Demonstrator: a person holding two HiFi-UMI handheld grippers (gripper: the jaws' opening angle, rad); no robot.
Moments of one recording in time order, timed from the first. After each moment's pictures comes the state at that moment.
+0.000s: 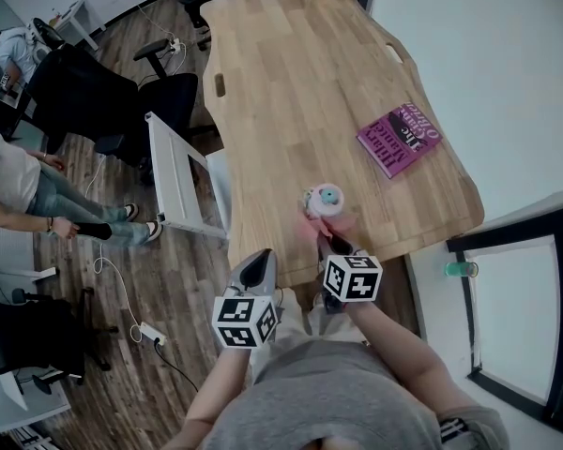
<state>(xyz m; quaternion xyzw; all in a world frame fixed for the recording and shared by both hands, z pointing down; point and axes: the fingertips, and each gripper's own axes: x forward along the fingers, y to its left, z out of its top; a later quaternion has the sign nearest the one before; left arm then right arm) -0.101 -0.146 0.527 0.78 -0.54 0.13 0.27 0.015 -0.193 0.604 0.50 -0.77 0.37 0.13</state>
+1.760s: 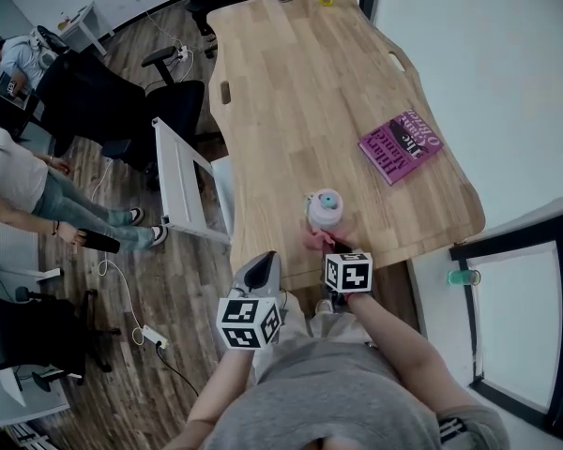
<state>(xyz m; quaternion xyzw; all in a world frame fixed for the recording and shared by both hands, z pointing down) -0.091 -0.146 0.522 0.78 -0.55 0.12 0.26 0.029 -0.191 0.671 0.48 -0.76 0.37 0.23</state>
